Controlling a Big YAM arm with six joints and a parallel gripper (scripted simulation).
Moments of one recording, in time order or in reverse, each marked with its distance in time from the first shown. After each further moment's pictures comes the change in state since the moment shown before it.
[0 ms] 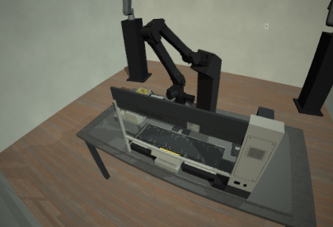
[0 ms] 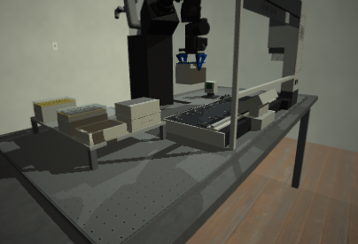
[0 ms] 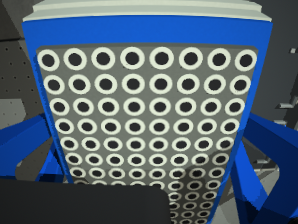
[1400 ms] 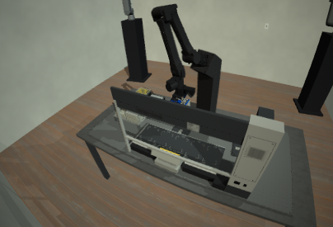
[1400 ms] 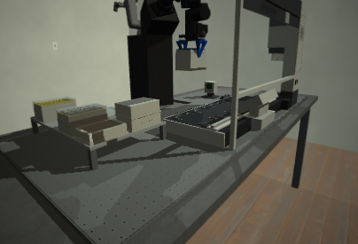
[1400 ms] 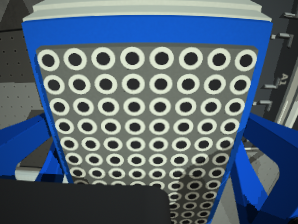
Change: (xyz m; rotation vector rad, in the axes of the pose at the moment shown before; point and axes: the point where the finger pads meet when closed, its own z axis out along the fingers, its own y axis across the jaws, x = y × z) arm 0.000 0.000 -0.061 -0.003 -0.002 0.000
